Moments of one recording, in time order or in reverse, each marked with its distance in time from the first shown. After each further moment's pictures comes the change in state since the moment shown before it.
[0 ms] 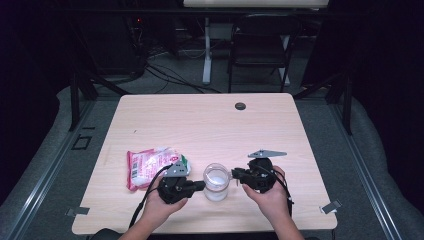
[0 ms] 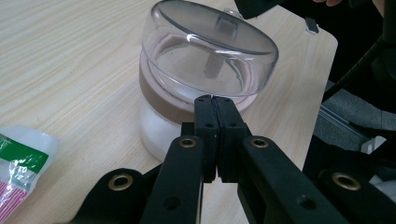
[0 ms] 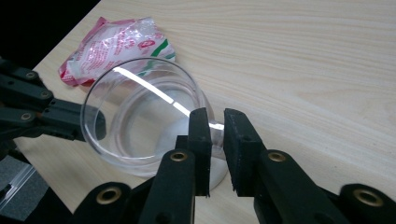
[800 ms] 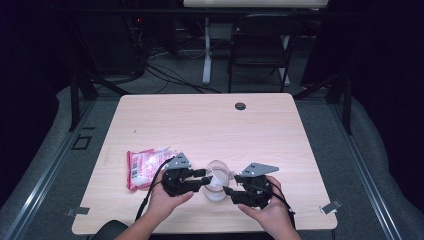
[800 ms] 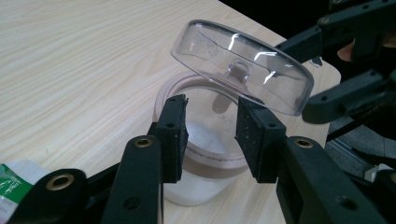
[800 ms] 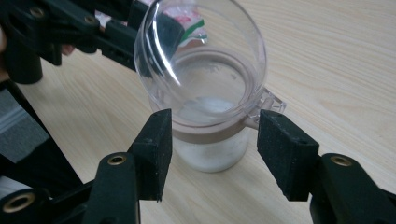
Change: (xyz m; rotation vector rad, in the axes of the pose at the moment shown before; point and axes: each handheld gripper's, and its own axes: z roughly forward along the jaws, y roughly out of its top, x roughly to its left) left arm 0.007 0.015 0.007 -0.081 0.010 -0.035; right arm 0.025 -0.024 -0.007 0.005 0.014 -0.266
